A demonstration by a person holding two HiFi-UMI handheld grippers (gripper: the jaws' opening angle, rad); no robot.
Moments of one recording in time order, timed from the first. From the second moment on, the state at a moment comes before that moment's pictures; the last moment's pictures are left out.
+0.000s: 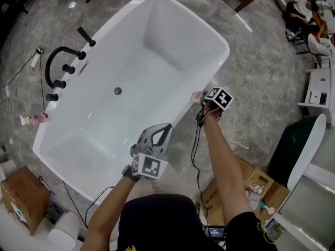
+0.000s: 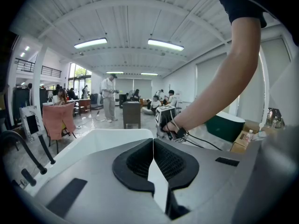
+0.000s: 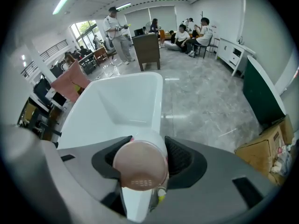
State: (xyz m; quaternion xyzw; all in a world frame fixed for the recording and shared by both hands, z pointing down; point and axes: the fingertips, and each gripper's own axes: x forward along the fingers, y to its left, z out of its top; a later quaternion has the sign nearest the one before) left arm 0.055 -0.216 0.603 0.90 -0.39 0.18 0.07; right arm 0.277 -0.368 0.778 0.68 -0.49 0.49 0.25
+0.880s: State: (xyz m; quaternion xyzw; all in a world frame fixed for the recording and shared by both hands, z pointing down) left arm 0.067 -0.213 0.605 0.91 -0.38 0.17 0.08; right arm 0.264 -0.369 0.779 0.64 -0.52 0.48 0.30
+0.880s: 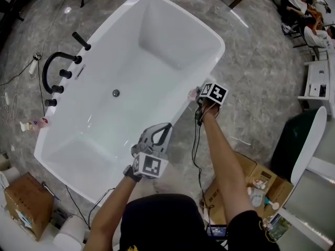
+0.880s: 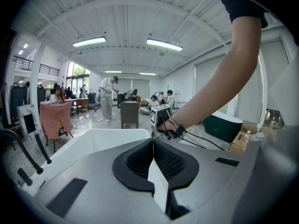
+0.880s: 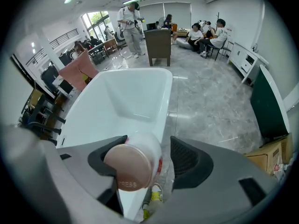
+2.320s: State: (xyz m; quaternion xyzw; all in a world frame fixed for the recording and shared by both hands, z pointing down) left arm 0.057 -0.154 0.453 0.92 -0.35 0.15 -0.01; right arm 0.233 -0.211 0.621 0.62 -0.61 0.45 0.21
